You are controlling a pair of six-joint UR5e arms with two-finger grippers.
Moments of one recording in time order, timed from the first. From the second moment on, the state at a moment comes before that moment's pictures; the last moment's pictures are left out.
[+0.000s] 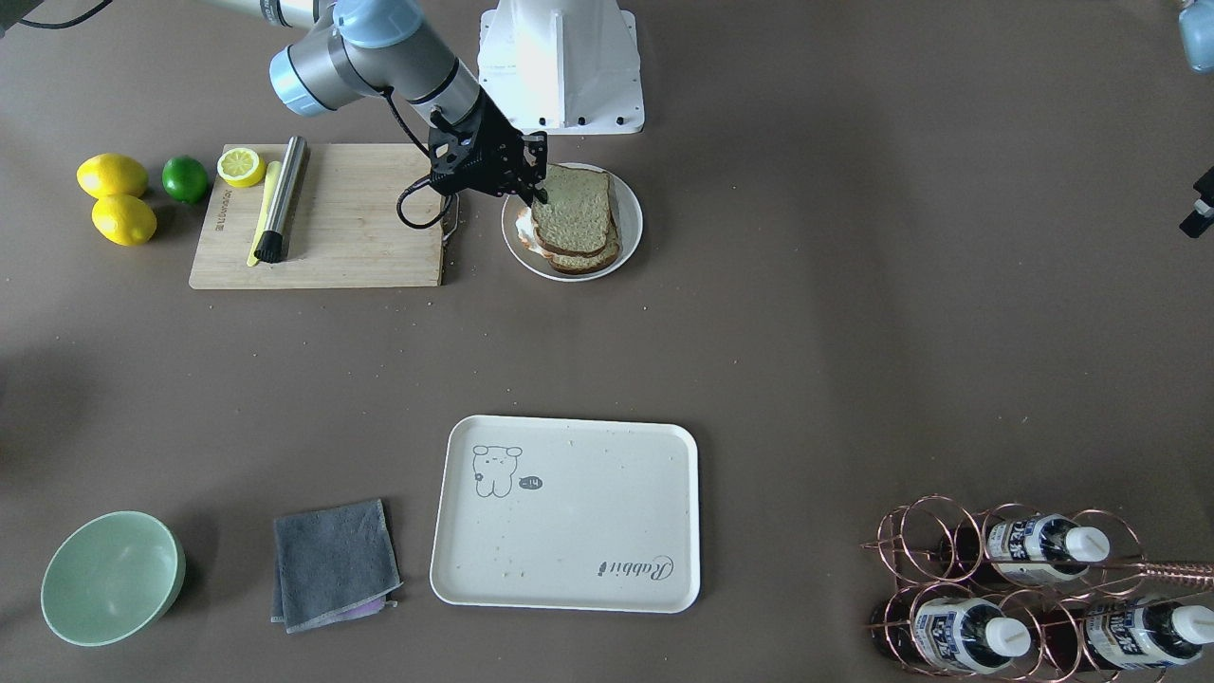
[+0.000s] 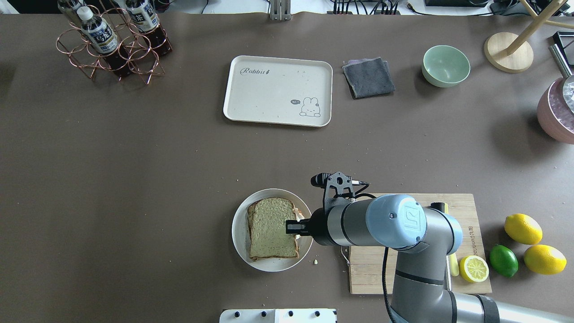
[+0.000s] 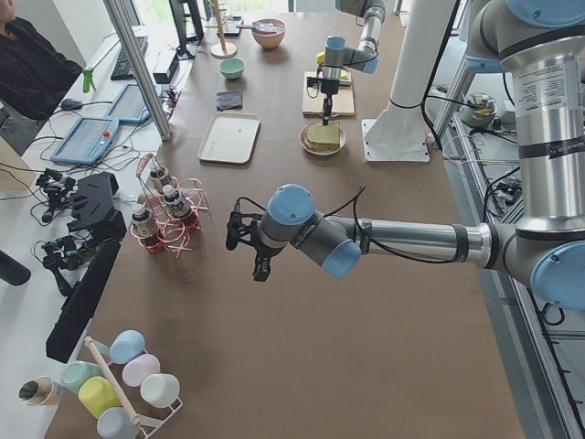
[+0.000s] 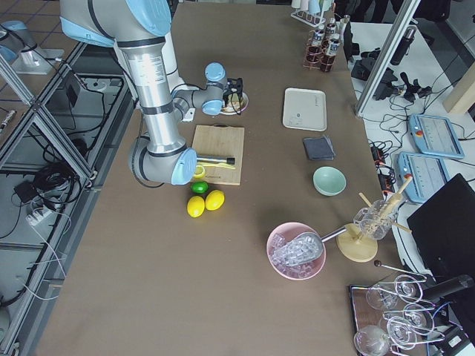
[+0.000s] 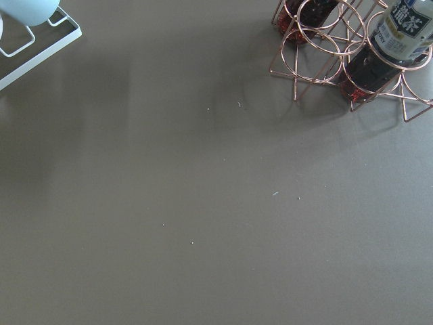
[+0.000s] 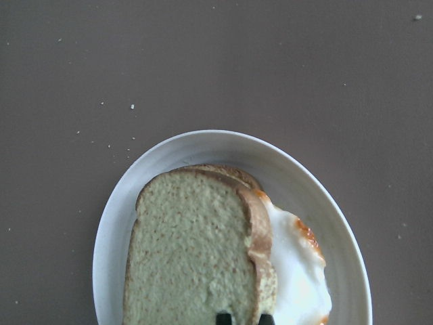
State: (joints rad) left arm -1.45 -1.38 -1.79 -2.19 -2.38 -0.56; right arm 0.30 -1.18 1.79 -0.92 1.75 1.44
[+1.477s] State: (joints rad) left arm -0.80 -1.43 -1.94 -2.51 -2.02 -1.38; right arm 0.67 -1.28 1.89 -0.99 2.07 1.44
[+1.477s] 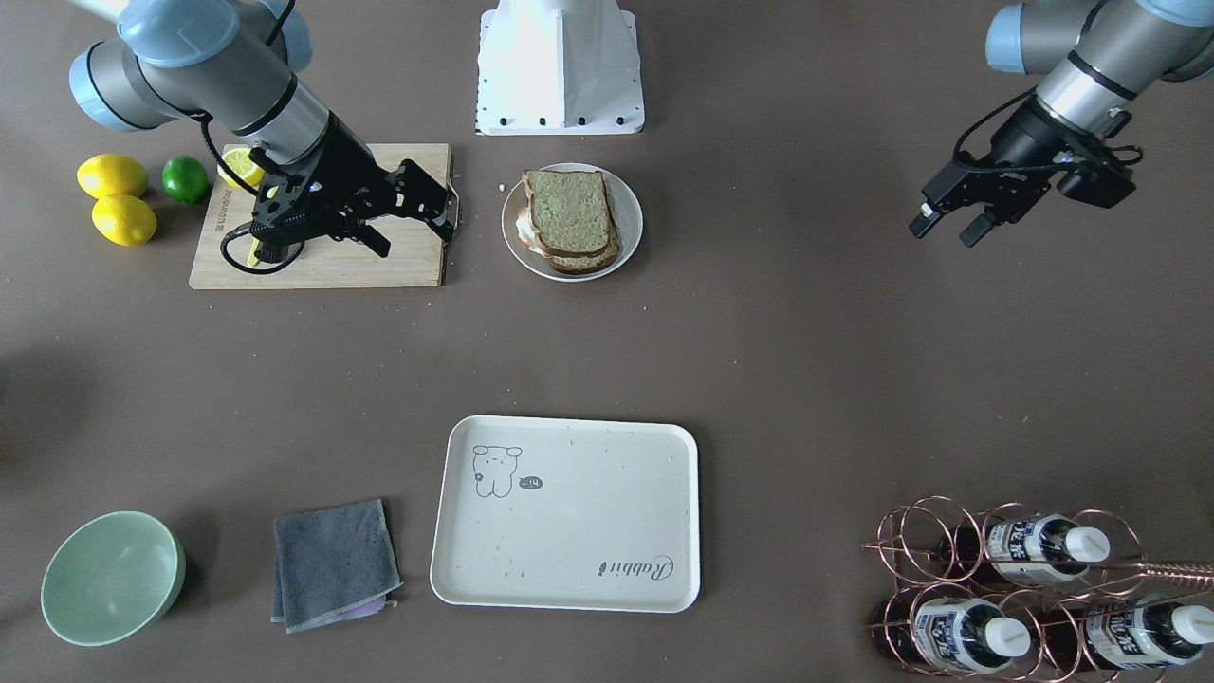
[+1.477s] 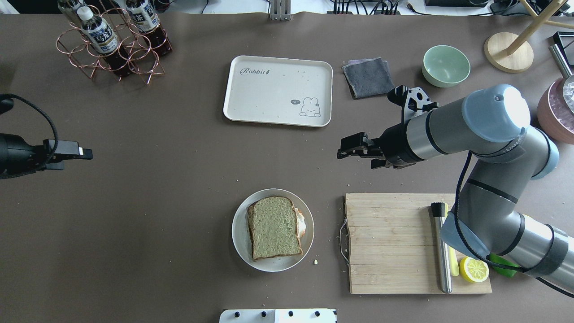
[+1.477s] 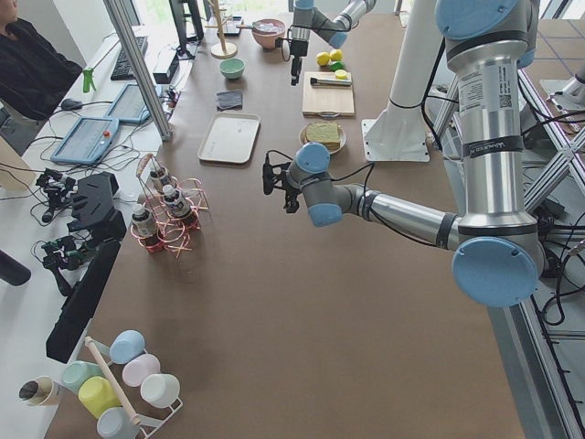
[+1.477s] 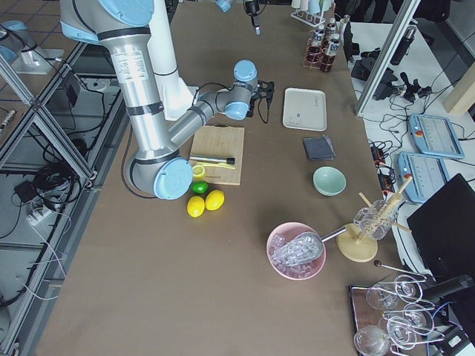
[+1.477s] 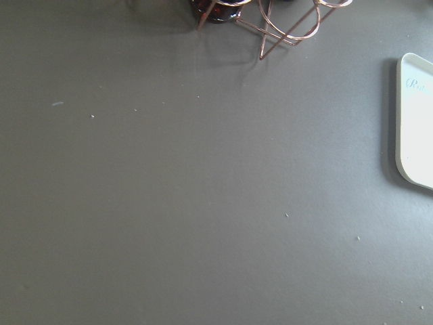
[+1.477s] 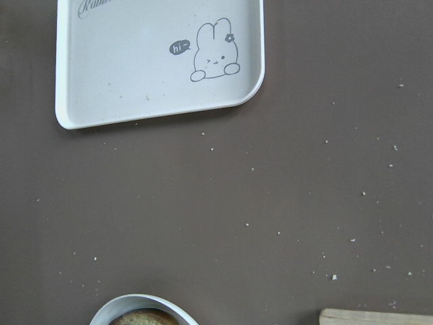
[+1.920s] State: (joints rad) left arm -0.56 -1.48 -2.06 -2.33 -1.77 -1.48; right arm 0.69 -1.31 1.89 -0.99 2.06 1.43
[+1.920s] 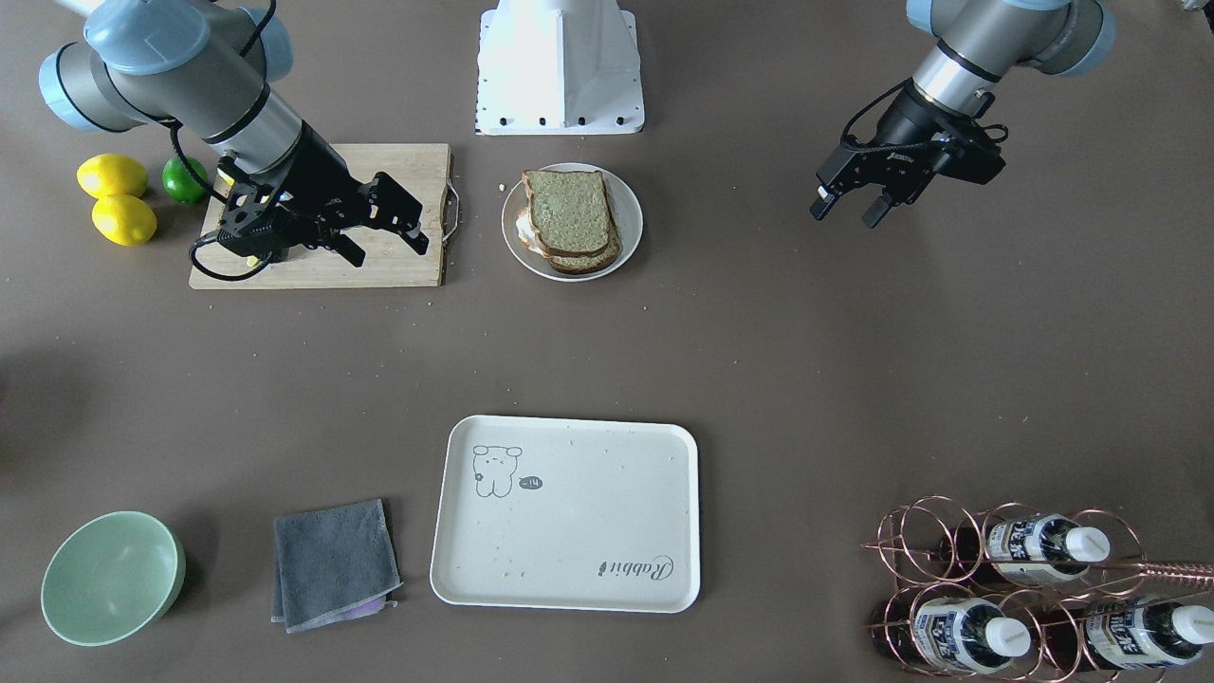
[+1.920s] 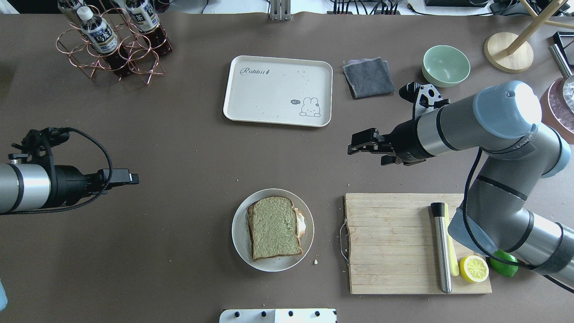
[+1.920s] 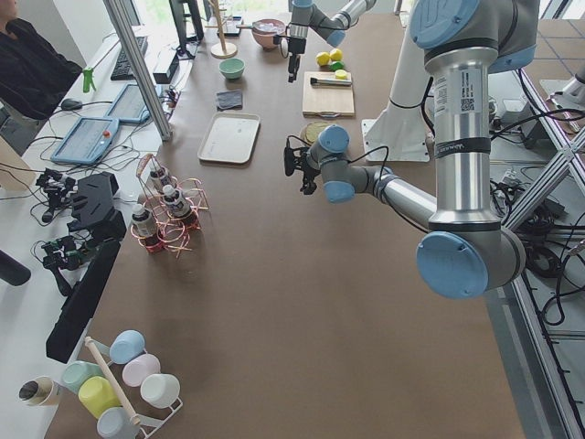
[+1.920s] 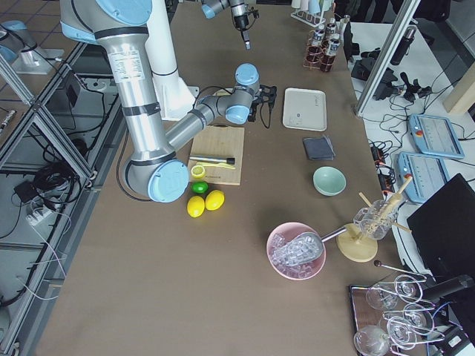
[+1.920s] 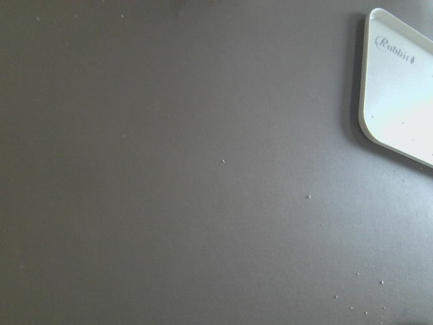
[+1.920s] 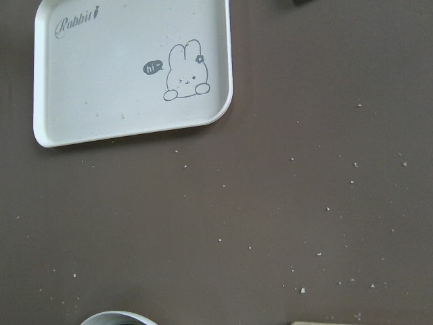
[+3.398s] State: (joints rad) left arm -0.23 -1.92 -1.92 -1.94 -1.44 -1.58; right arm 0.67 -1.32 1.87 -0.99 2.01 1.43
